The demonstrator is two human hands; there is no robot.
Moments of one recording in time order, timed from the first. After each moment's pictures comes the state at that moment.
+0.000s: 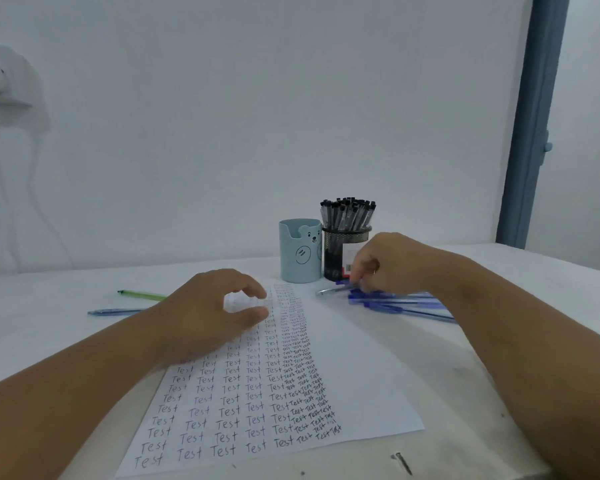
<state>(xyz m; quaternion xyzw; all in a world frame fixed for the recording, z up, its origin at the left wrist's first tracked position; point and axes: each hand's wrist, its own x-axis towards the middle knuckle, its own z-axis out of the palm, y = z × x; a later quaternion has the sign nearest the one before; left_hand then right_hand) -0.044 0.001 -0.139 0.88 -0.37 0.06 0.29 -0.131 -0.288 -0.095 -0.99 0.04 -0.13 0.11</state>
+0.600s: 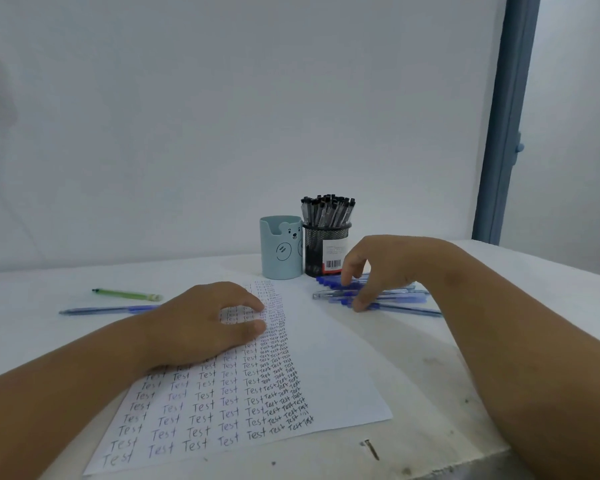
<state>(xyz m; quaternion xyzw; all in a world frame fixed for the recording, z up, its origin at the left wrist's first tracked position) -0.052 -0.012 -0.145 0.87 -0.43 0.00 0.25 -0.149 -0.295 -0.083 -0.99 0.07 -0.01 0.08</state>
